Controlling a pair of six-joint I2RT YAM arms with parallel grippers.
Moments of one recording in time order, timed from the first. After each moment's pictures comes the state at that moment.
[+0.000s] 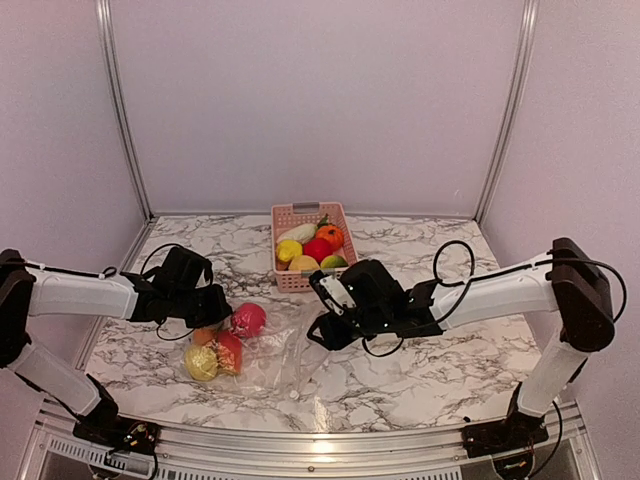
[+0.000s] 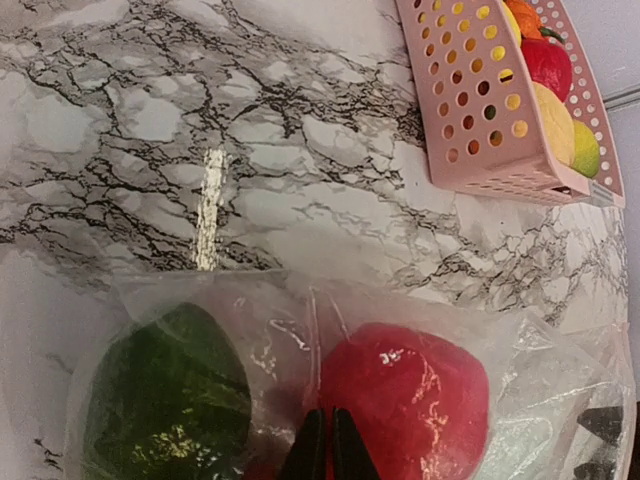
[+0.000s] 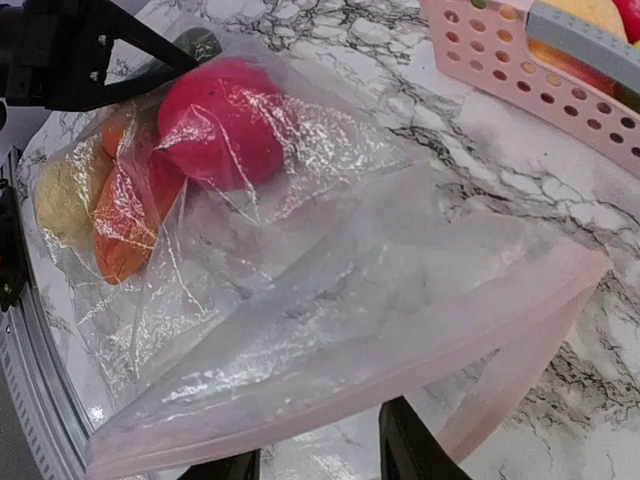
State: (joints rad) left arm -0.61 1.43 0.67 -0.05 0.03 -0.81; right arm 1.01 1.69 0.97 -0.01 -0.09 0.39
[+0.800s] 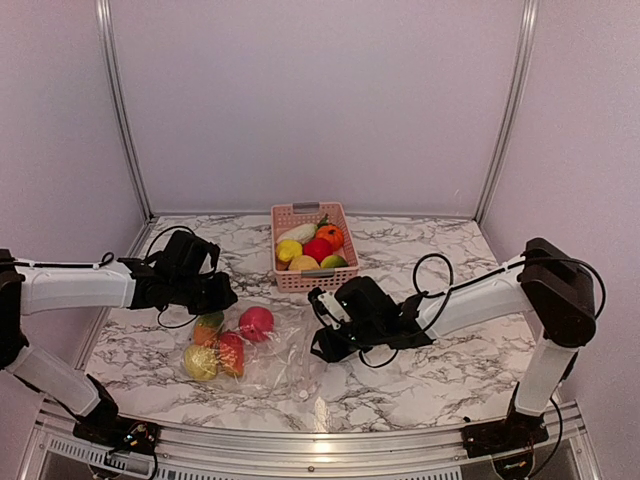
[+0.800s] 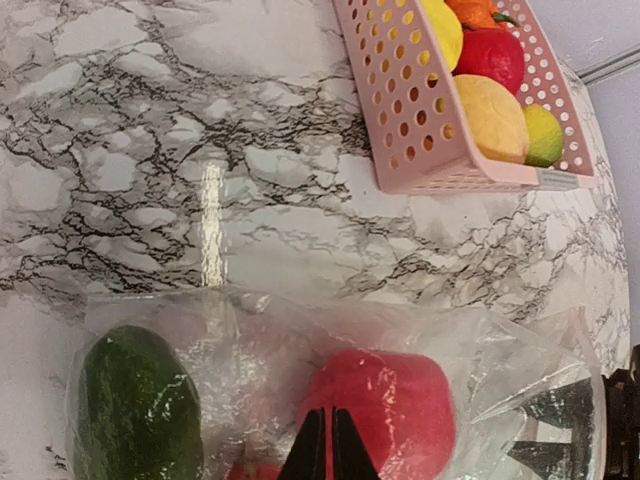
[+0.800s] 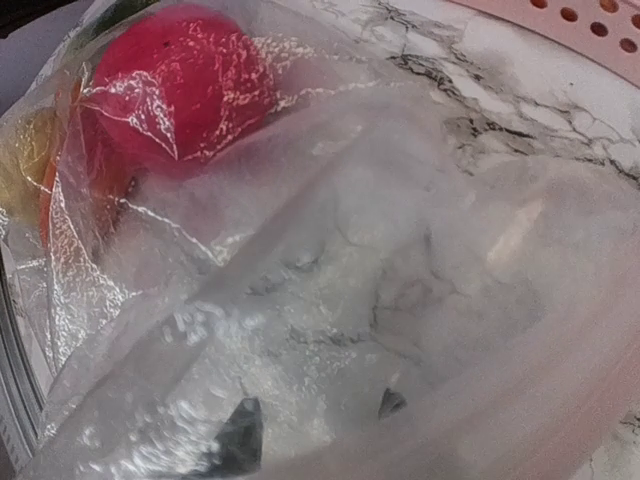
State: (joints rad) left arm -0.63 1.43 0.77 -0.16 0.03 -0.72; right arm 1.01 1.80 0.92 0.08 -0.11 0.42
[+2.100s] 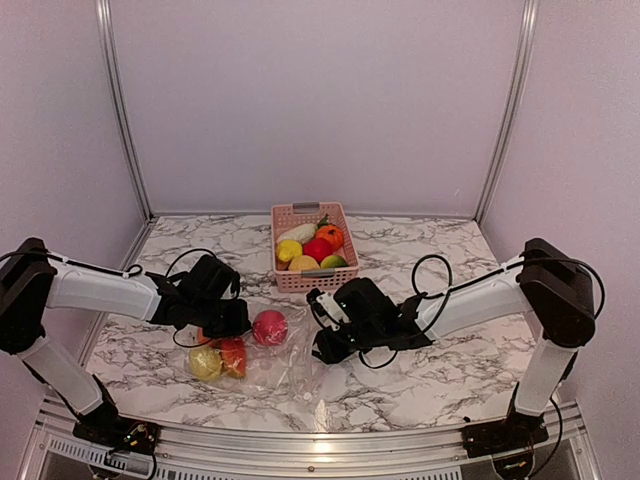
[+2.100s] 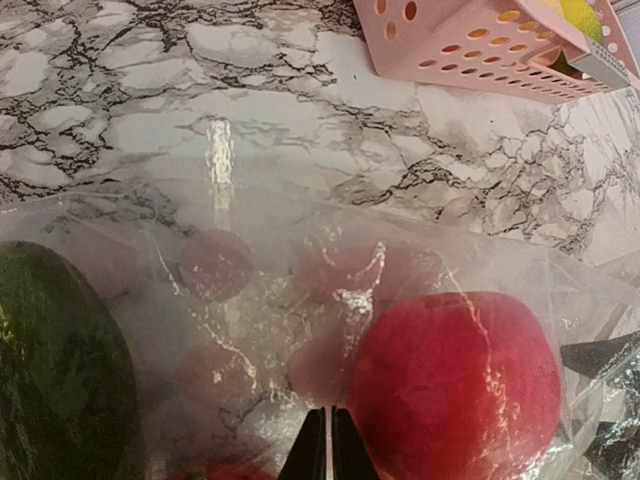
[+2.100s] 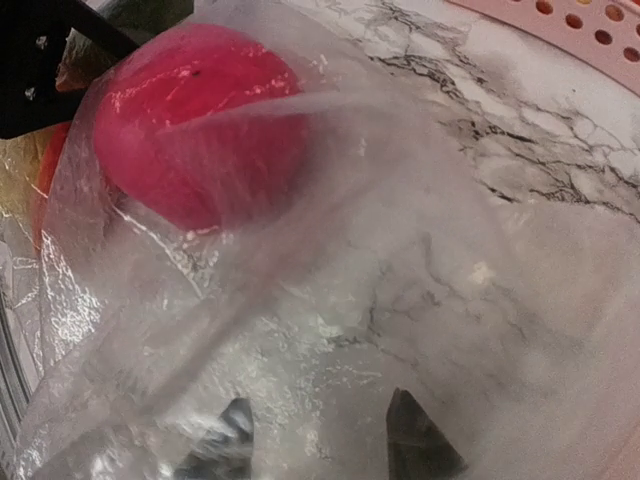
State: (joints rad) left arm -0.76 1.56 0.75 -0.11 0.01 -0.75; right arm 1.01 1.80 0.92 0.08 -0.10 0.39
